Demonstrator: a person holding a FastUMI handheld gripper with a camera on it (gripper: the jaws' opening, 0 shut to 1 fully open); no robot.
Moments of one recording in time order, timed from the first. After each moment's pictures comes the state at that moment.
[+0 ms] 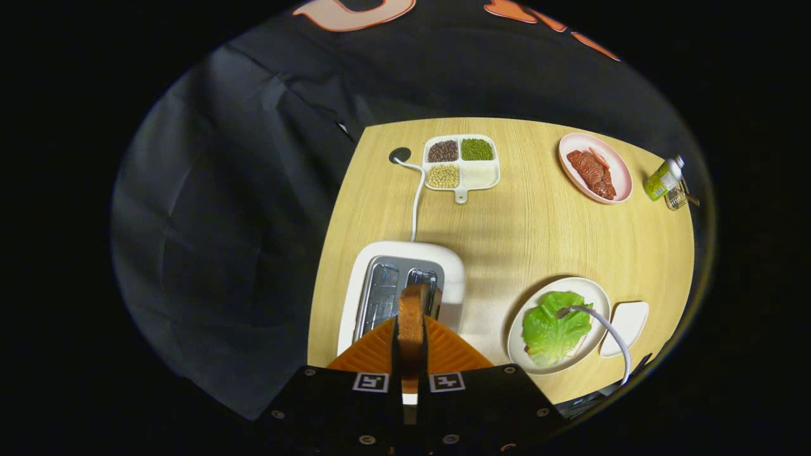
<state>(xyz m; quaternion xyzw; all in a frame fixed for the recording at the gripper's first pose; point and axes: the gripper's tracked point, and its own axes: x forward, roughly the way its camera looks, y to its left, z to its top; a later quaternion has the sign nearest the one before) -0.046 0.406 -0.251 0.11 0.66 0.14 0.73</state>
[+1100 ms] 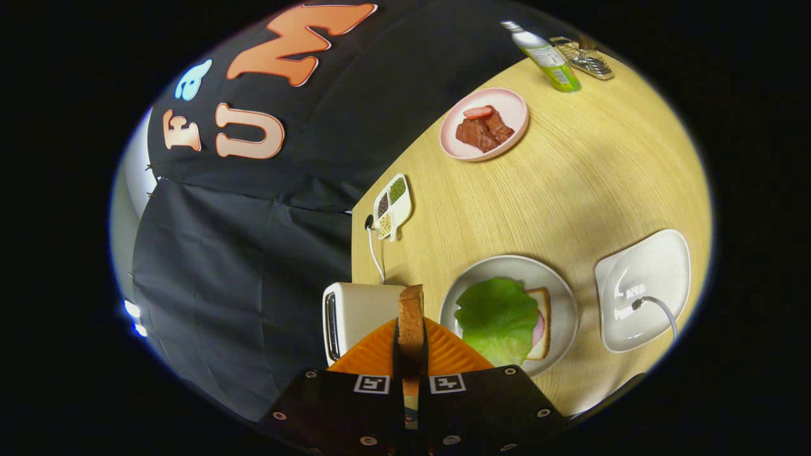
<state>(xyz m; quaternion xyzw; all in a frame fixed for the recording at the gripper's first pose) -0.089 0.191 -0.311 0.43 0.56 0.12 0.70</state>
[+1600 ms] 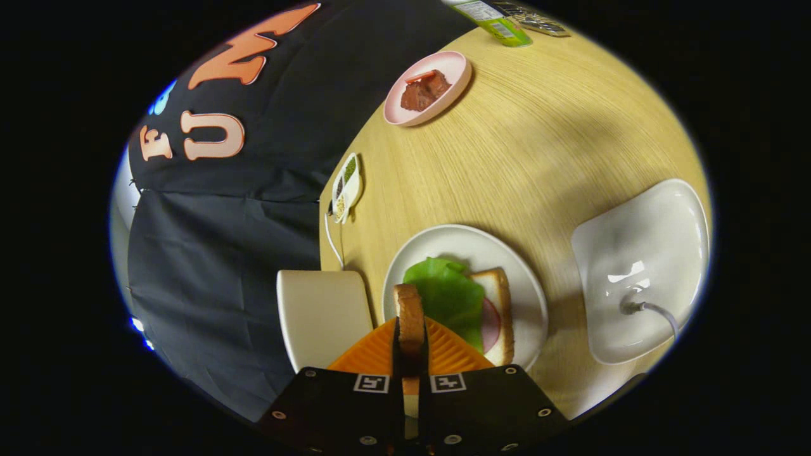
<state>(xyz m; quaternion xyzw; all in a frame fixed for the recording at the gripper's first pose) -0.125 0.184 -0.396 0.41 0.61 0.08 0.67</state>
